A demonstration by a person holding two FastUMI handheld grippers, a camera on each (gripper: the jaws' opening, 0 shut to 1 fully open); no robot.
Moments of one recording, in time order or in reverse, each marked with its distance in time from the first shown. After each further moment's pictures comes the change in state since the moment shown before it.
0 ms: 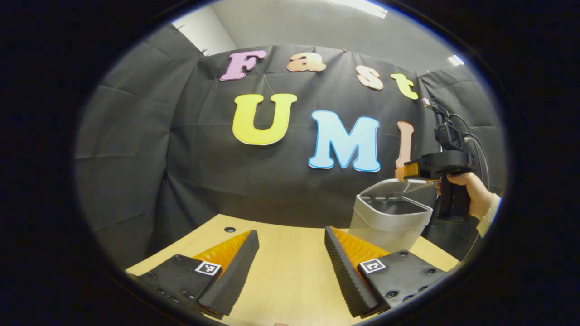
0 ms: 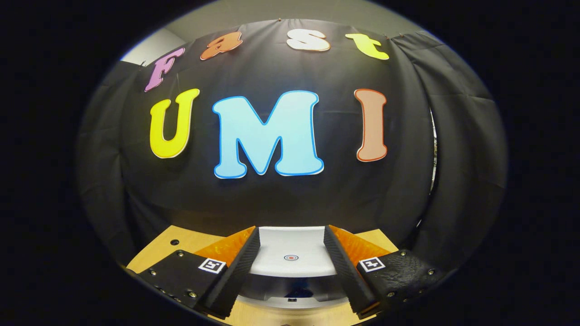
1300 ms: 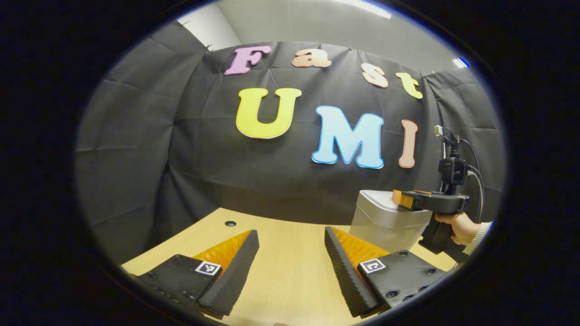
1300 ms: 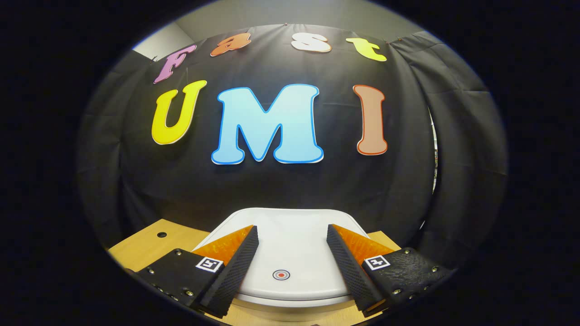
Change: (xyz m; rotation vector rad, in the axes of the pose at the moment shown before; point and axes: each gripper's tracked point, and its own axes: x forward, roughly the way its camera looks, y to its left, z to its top) left arm 0.004 0.002 -0.015 -0.036 0.026 0.005; right arm 0.016 -0.004 -0.056 -0.051 -0.101 0.004
